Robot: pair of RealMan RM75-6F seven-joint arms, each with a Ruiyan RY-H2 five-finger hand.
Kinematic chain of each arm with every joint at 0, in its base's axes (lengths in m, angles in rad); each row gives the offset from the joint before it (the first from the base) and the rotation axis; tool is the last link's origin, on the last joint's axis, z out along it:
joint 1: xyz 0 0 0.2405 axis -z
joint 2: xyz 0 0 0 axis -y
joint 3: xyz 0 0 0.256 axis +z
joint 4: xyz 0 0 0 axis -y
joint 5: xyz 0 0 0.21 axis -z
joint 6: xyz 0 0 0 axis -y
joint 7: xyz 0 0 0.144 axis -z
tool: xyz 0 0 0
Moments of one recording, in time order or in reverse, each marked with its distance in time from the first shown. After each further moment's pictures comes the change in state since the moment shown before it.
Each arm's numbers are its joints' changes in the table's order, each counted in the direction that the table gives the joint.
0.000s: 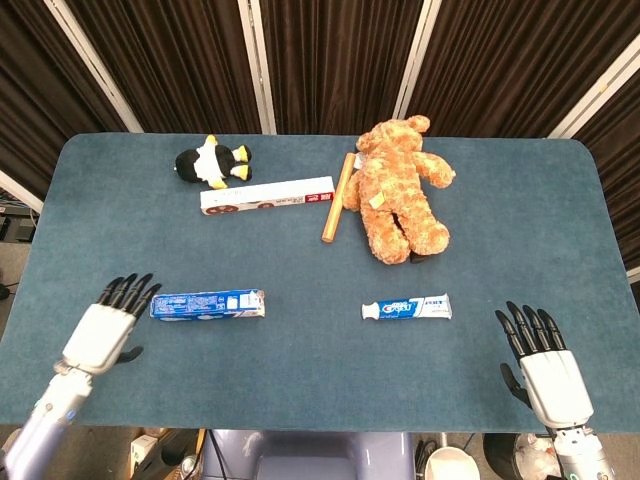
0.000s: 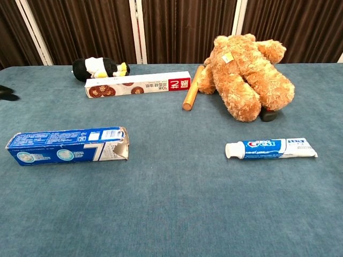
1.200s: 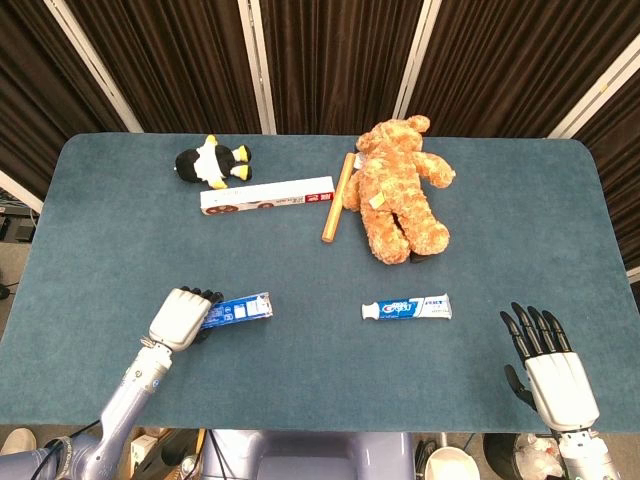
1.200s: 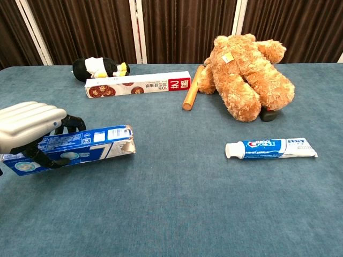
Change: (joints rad) left arm 0.196 0.272 -0.027 -0.076 0.191 0.087 -0.129; right arm 0.008 -0.015 -0.002 0.004 0.002 -0.009 -0.019
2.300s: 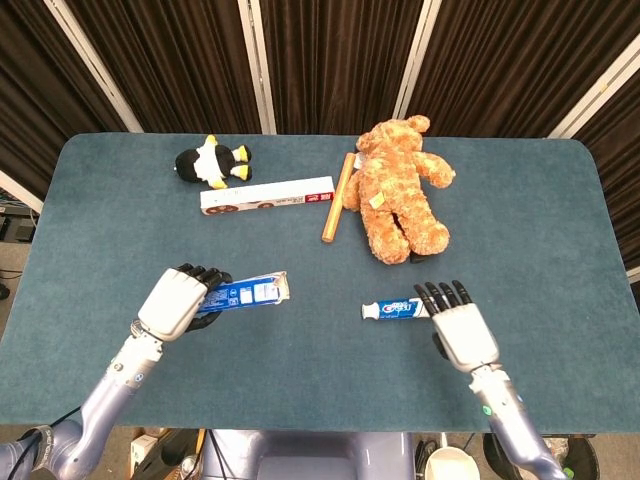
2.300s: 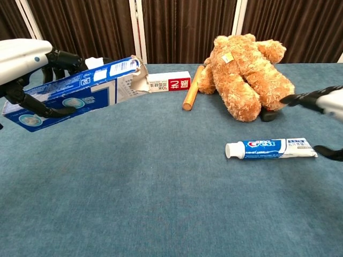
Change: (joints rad) left arm 0.037 -0.127 -0.033 0.120 -0.188 -0.123 0.216; right arm -0.310 0.170 0.168 0.199 -0.461 0.443 0.543
